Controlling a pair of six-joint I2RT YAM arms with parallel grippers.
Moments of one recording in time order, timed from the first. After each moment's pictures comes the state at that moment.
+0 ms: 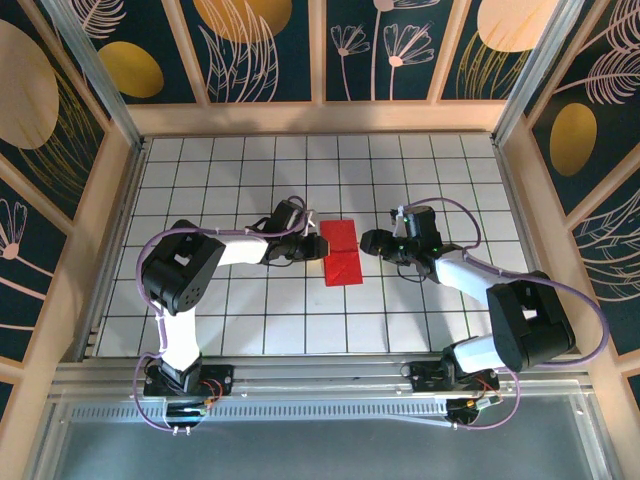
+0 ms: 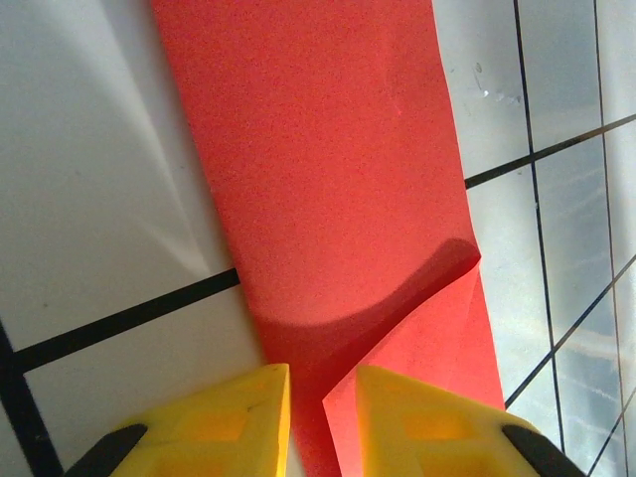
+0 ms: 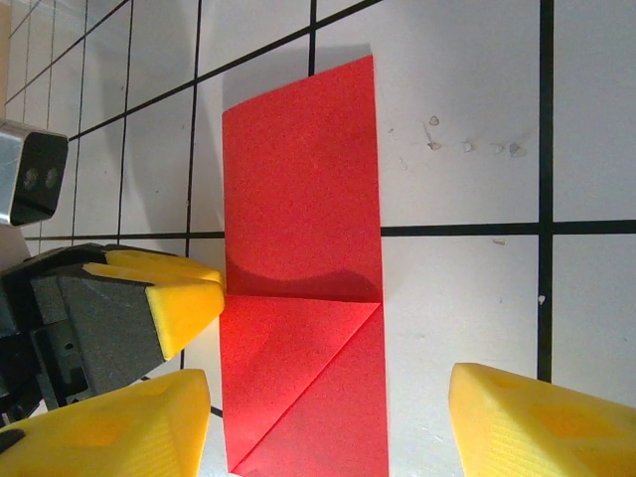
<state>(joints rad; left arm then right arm) -0.61 1.93 0.99 0.07 0.43 -0.66 0.37 1.40 0.61 0.02 -0.39 0.61</state>
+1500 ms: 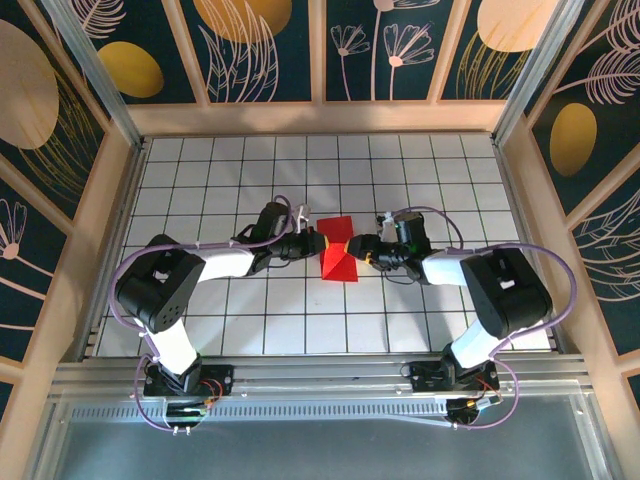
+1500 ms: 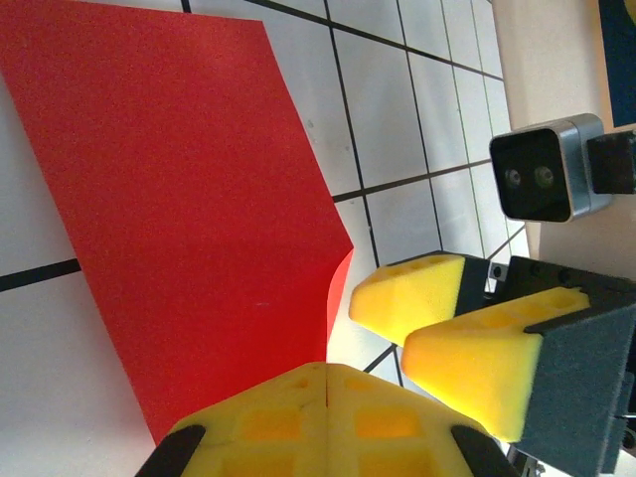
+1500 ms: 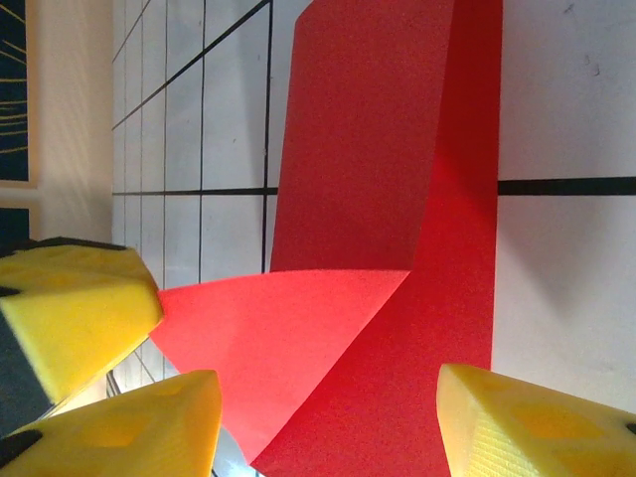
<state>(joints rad) -0.61 1.76 0.82 0.32 0.49 -0.84 0.40 1.62 0.56 0.37 -0.63 0.78</state>
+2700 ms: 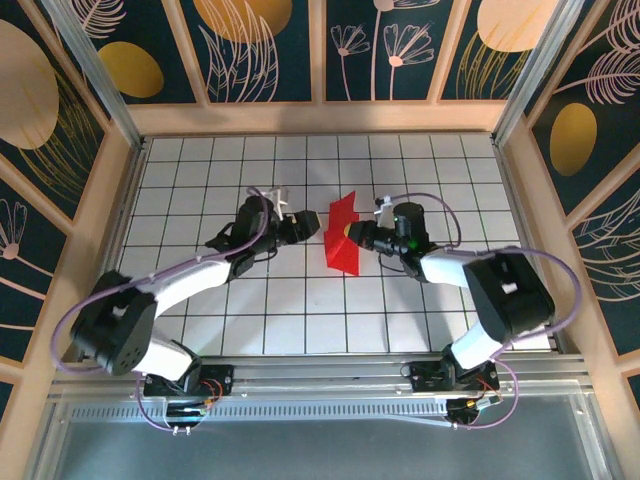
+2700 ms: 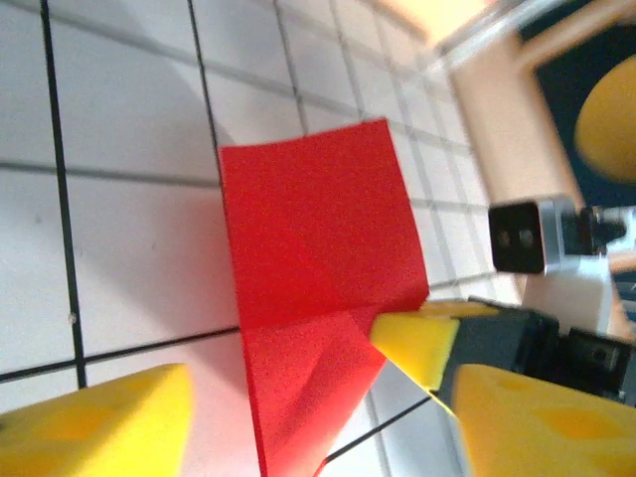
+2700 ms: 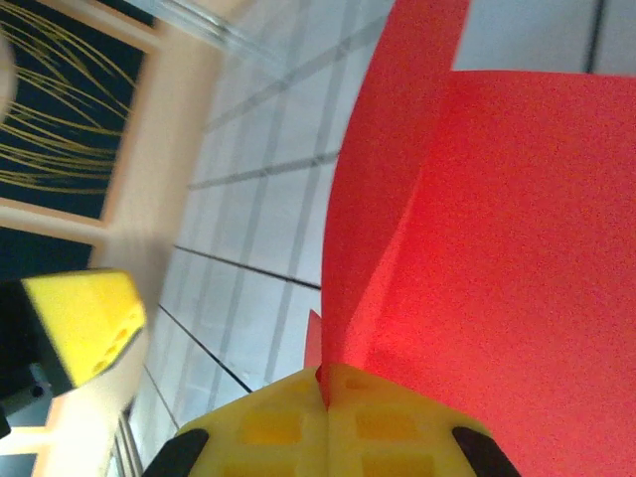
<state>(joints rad) -0.61 1.42 0.79 0.18 0.19 -0.81 0.42 1.54 0.60 0.53 -0.56 0.77</state>
